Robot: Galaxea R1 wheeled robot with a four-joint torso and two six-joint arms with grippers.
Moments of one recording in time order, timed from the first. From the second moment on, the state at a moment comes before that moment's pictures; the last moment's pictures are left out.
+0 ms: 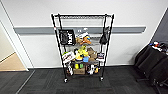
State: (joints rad) left arm 0.92 2.03 -1.27 -0.36 0.10 -0.04; right arm -0.96 2.05 -1.10 0.43 0.16 0.14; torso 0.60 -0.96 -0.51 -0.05
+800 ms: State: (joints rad) left arm 0.91 2.04 -1.27 -0.35 0.09 -0.03; right arm -1.01 2.07 -1.11 0.40 0.21 0.14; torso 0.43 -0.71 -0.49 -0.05
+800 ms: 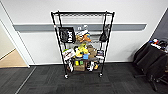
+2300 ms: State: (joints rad) left arm 0.85 2.15 -1.32 -0.35 0.14 -0.04; right arm -0.97 2.17 -1.18 0.38 0.24 0.15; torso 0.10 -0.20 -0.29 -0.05
